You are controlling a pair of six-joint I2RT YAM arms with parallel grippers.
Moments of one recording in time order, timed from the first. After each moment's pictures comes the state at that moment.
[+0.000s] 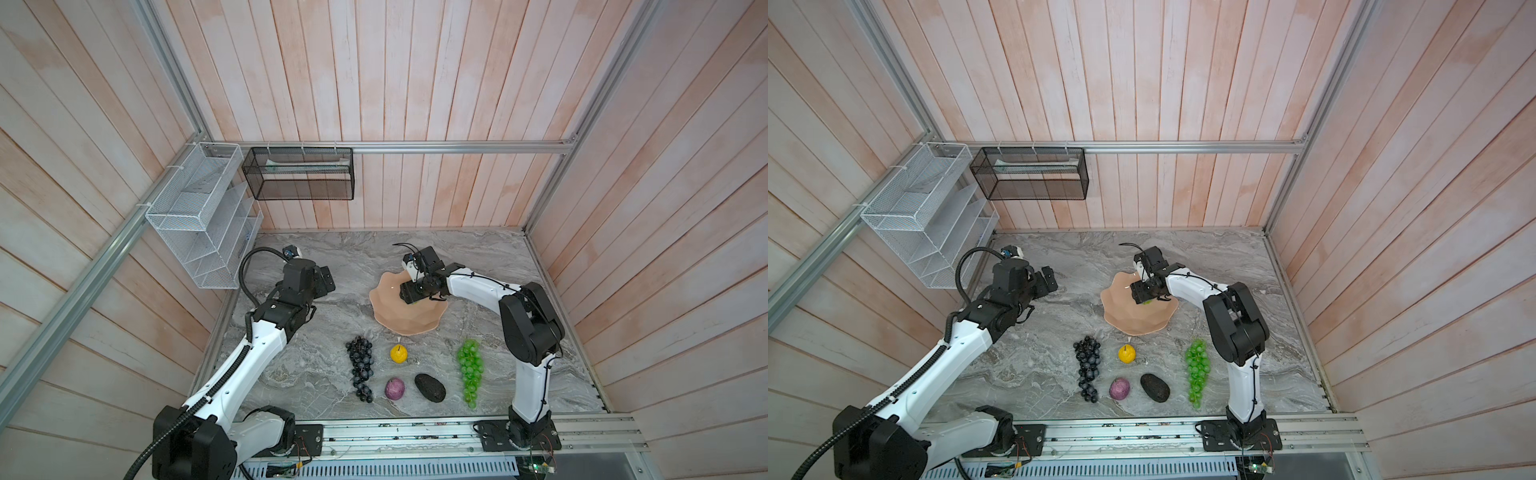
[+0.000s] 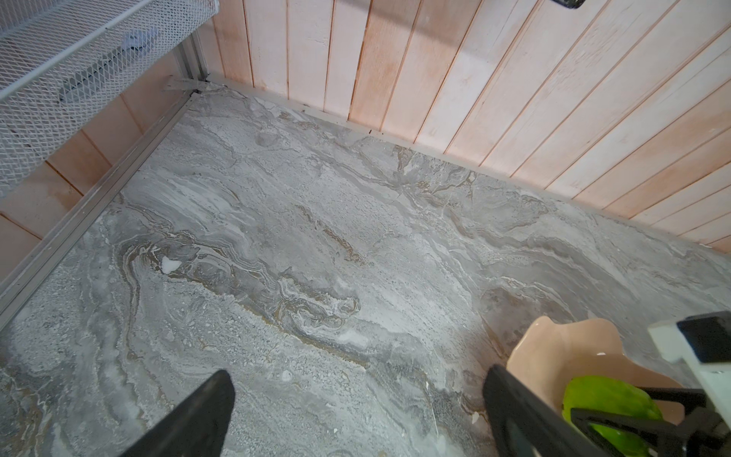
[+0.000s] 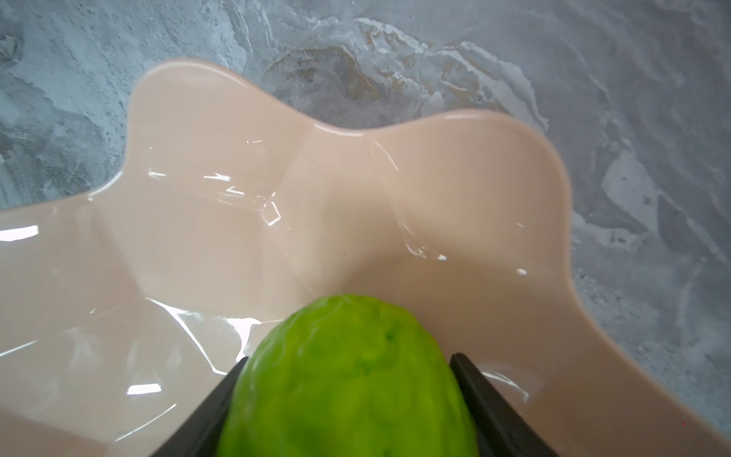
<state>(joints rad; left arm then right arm) -0.30 1.17 0.94 -0.37 -0.30 -0.46 0.56 2.00 1.41 -0.46 -0.10 0.11</state>
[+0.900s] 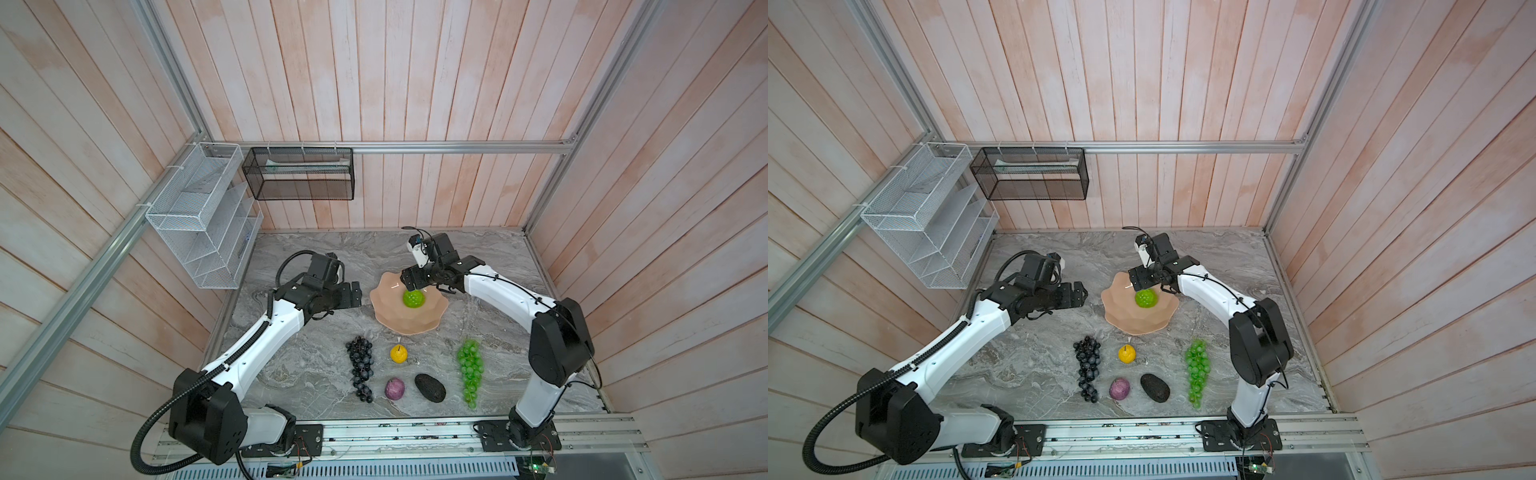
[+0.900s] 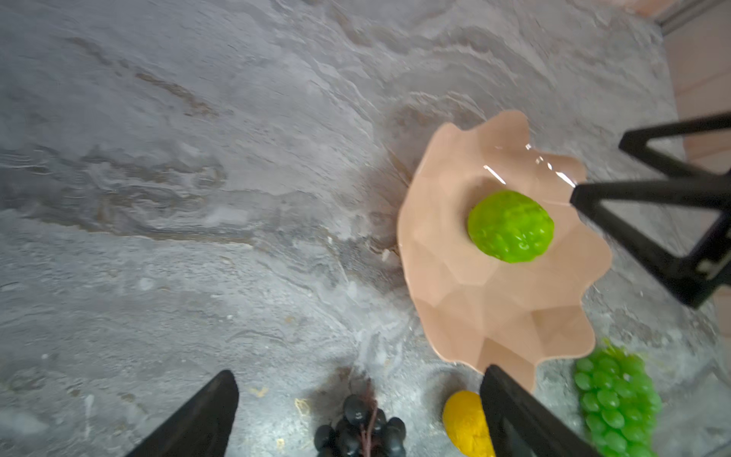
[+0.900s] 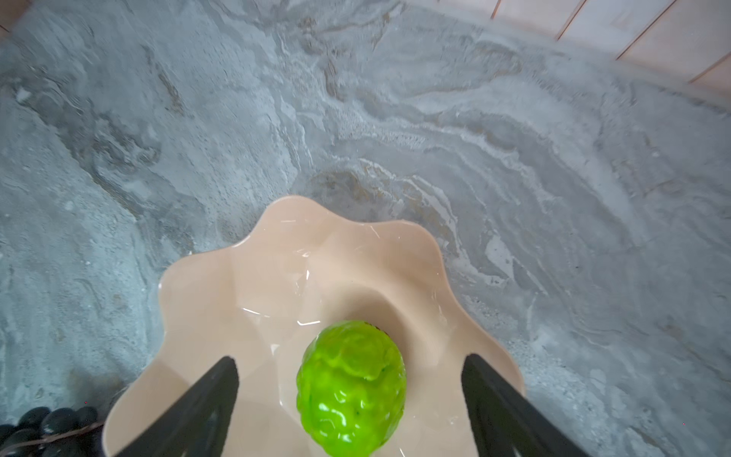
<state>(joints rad) -0.48 1.37 1.12 -0.68 0.09 -0.42 0.57 1.74 1.41 -0.47 -0.06 0.08</state>
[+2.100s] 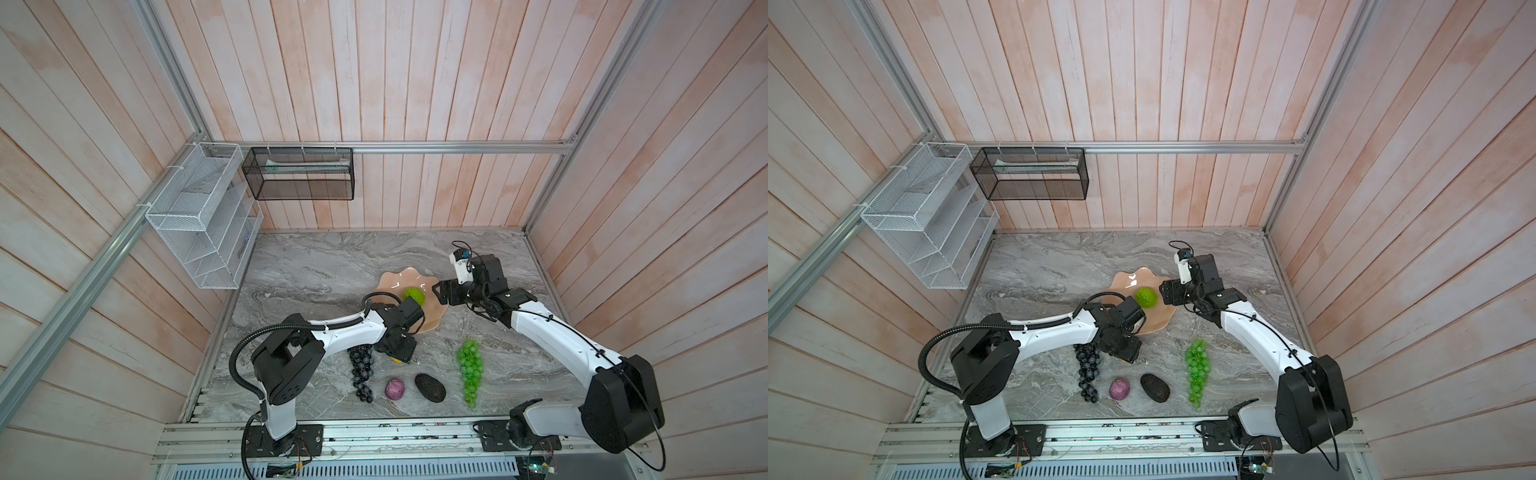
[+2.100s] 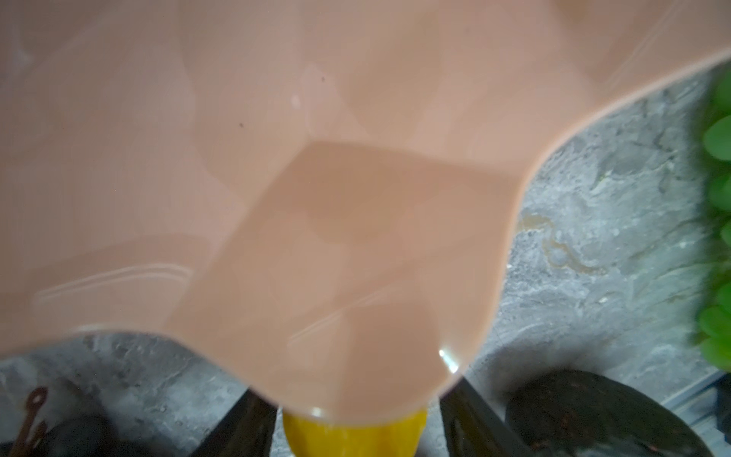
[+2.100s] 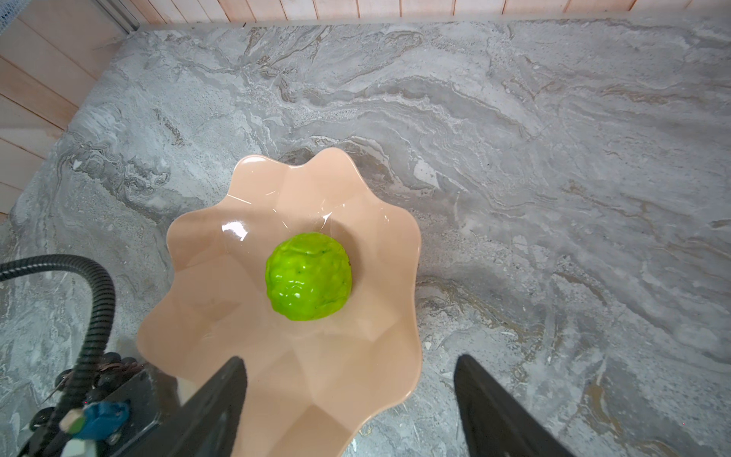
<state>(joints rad) -0.92 1.83 1.23 -0.72 0.09 -0.45 0.41 1.35 0.95 -0.31 -0.15 0.21</state>
